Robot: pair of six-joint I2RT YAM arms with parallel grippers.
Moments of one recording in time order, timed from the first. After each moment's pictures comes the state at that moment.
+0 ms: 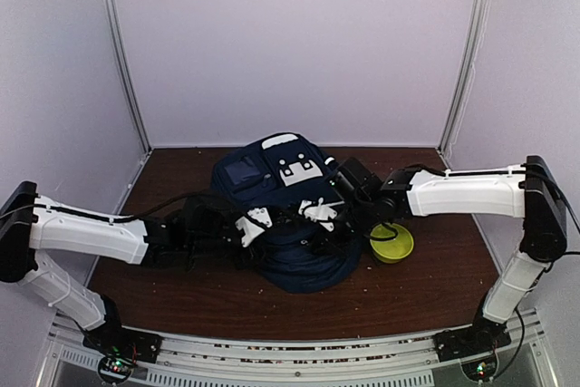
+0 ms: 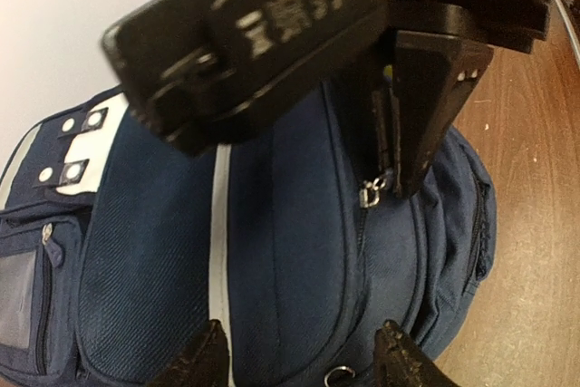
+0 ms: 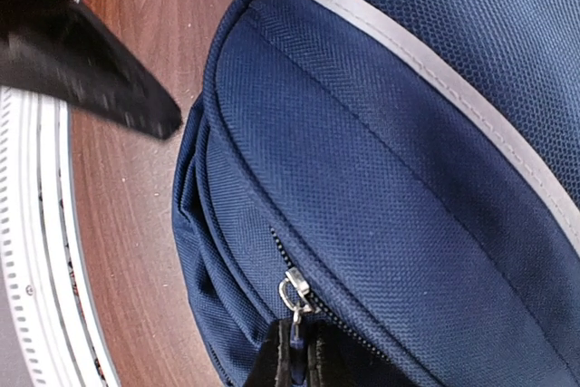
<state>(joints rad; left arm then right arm) -1.02 1.41 0.71 0.18 -0.04 0.34 0.89 1.69 1.20 -0.49 -0.30 -0.29</state>
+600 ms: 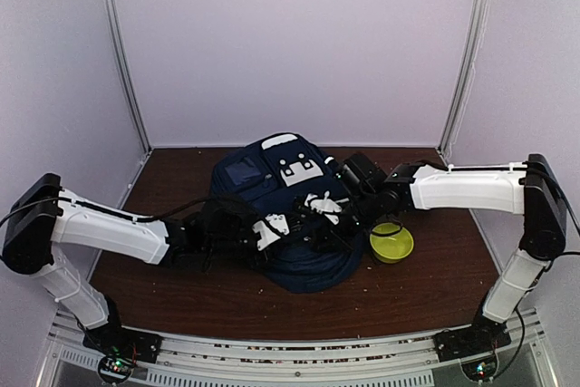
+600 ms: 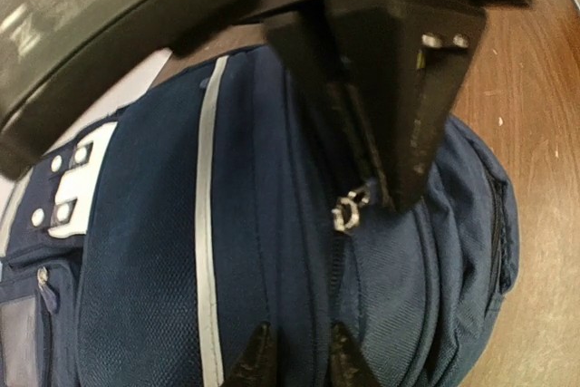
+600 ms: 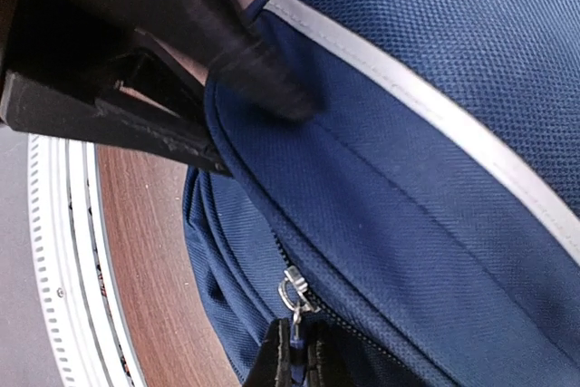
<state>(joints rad) -1.04 1.55 0.78 0.26 -0.07 0.44 0.83 1.69 1.21 -0.52 -0.42 -0.25</state>
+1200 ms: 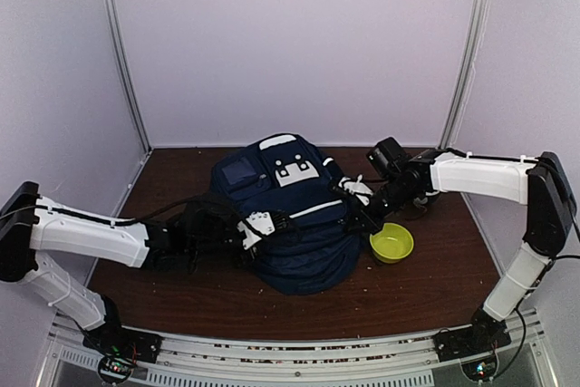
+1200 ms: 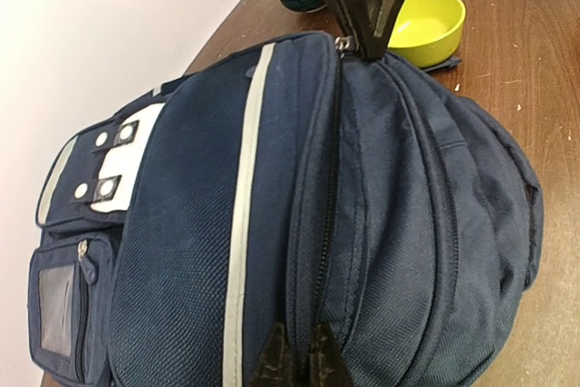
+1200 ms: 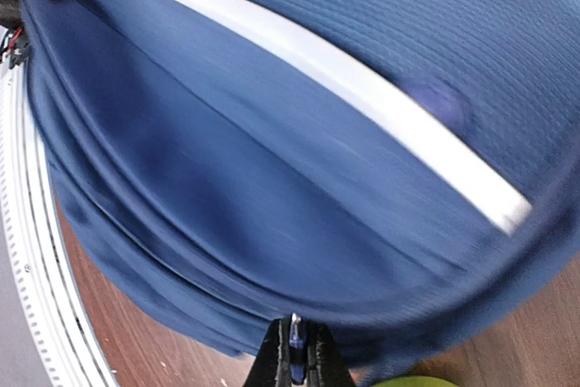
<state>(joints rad) -1.04 1.41 0.71 0.22 -0.16 0.44 0.59 1.65 1.18 -0.62 -0.44 -0.34</state>
